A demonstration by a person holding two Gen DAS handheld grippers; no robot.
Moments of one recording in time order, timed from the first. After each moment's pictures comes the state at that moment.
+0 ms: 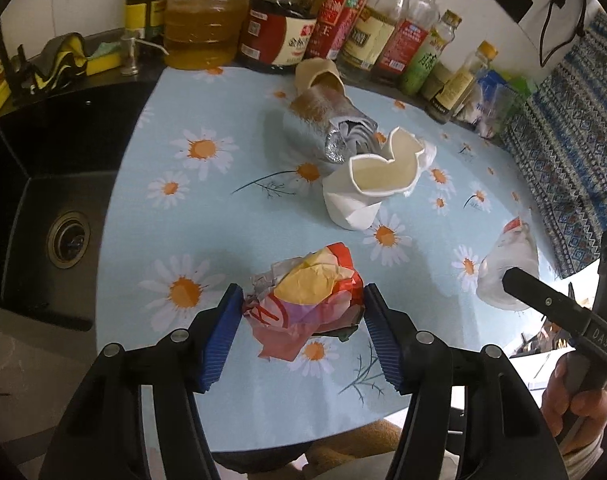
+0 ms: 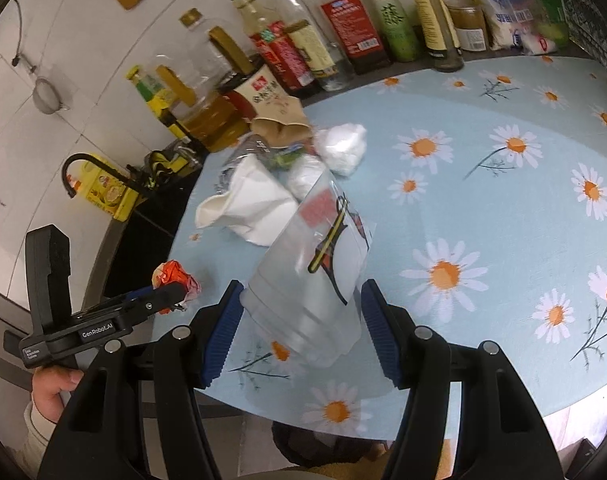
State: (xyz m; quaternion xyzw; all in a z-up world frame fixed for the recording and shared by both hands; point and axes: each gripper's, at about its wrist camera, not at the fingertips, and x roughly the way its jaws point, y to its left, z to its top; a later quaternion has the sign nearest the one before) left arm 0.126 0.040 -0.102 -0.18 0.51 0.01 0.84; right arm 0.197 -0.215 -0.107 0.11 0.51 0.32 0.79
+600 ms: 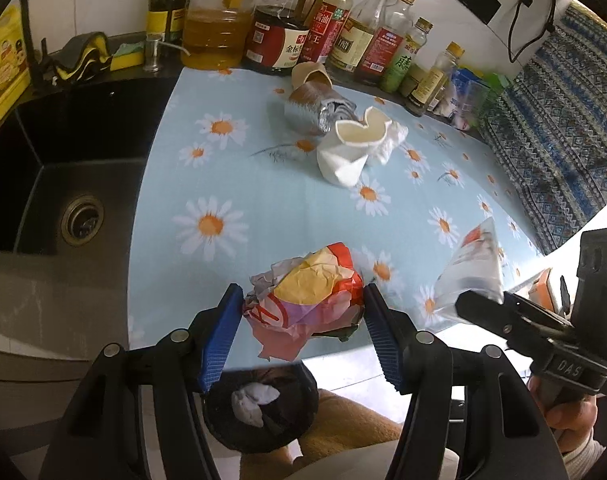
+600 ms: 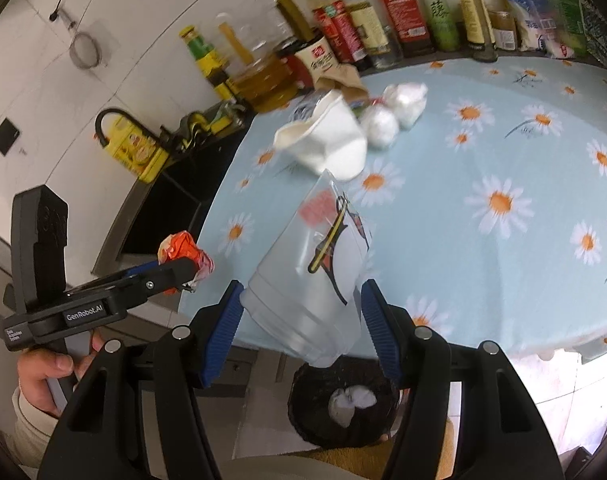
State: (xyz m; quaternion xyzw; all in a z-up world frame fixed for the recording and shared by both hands) left arm 0.042 0.037 -0.085 -0.18 0.49 -0.01 0.85; right arm 0.109 -0.184 -0.103 0.08 0.51 0.35 0.78
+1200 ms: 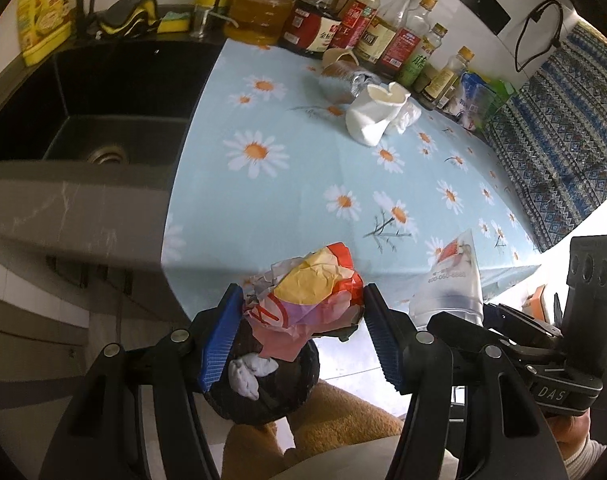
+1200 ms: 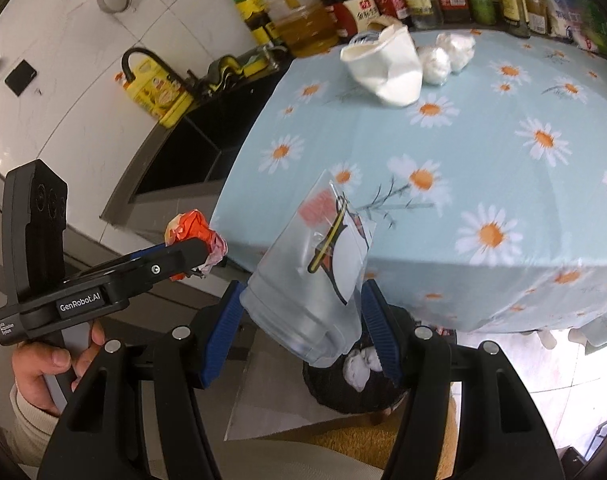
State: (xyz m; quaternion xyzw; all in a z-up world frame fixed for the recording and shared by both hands) left arm -0.037 0.048 -0.107 -0.22 0.48 0.02 0.85; right arm 0.034 -0.153 -0.123 0.04 0.54 0.38 0.75
